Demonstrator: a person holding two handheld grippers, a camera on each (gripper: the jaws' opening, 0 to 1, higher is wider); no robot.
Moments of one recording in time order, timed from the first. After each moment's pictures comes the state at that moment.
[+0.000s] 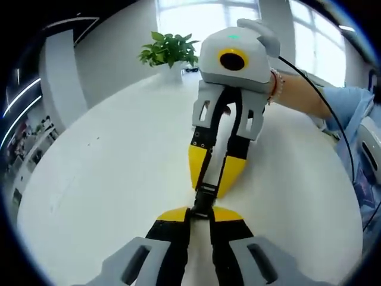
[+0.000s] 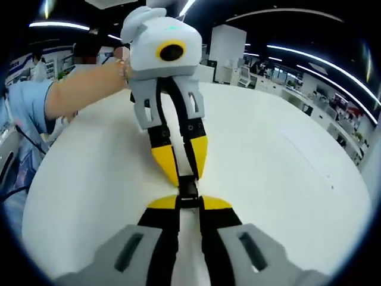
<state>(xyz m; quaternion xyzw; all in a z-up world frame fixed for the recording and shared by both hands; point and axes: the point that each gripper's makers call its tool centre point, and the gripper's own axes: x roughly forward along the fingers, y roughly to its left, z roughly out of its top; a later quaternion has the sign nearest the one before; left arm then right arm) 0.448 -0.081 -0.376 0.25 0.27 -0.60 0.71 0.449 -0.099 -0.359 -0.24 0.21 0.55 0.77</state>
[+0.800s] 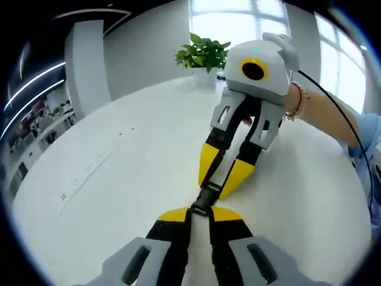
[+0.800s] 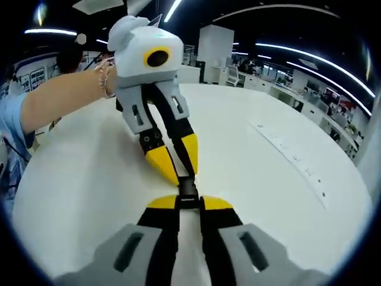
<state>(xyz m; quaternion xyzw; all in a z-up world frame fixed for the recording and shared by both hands) 0.515 -0.081 -0.377 0.19 0.28 -0.55 0.76 0.523 -0.095 -0.384 -0.23 0.23 0.53 0.79</state>
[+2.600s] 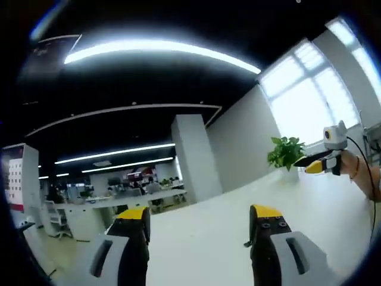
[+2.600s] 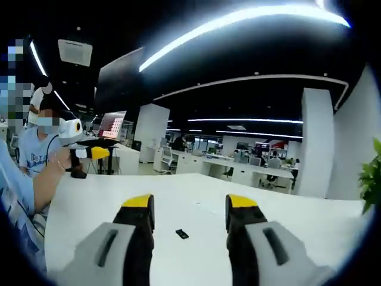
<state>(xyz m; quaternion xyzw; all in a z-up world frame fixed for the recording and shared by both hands) 0.388 0.106 -0.172 0.06 -0.10 -0.21 0.97 0.387 -0.205 -0.176 -0.10 -0.07 0.30 0.95</state>
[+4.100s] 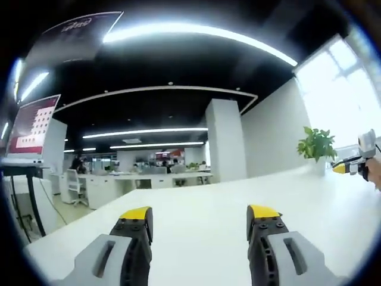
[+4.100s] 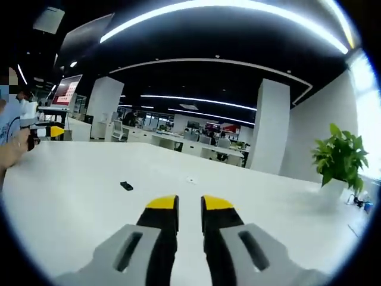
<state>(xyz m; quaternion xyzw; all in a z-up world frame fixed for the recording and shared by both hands) 0.416 0.145 -0.268 -0.01 -0.05 -0.13 0.99 0.410 -0.290 -0.270 -0.12 0.00 0.13 0.98</state>
